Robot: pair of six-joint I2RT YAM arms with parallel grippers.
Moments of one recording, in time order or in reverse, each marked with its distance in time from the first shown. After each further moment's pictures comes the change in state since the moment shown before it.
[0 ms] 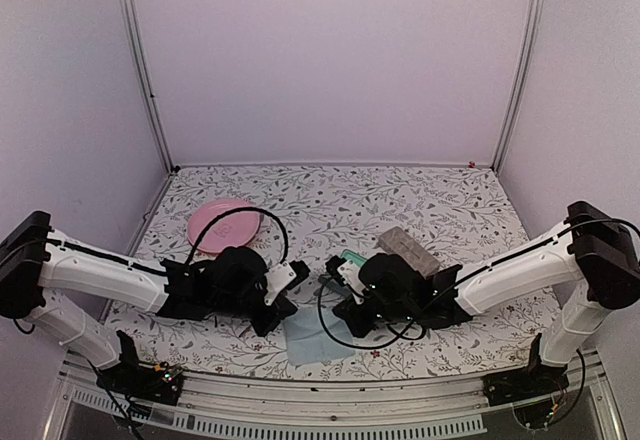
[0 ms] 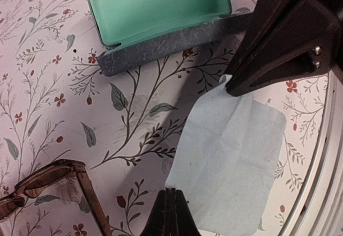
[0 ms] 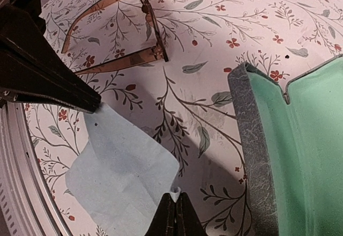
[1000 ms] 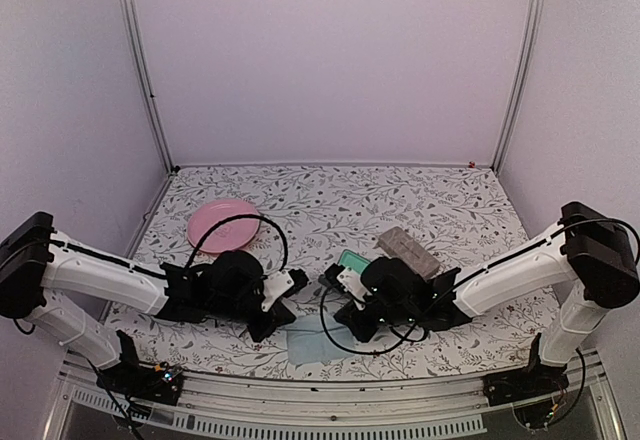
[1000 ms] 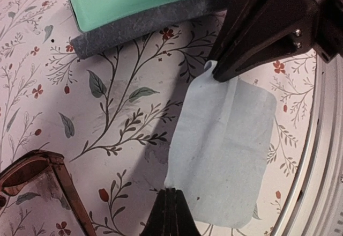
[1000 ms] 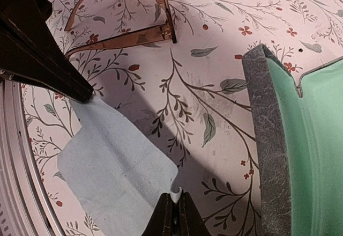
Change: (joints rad) left arm 0.021 0.003 -0.040 0.026 0.097 0.032; right arm -0.013 0.022 -0.026 0.035 -0.045 -0.079
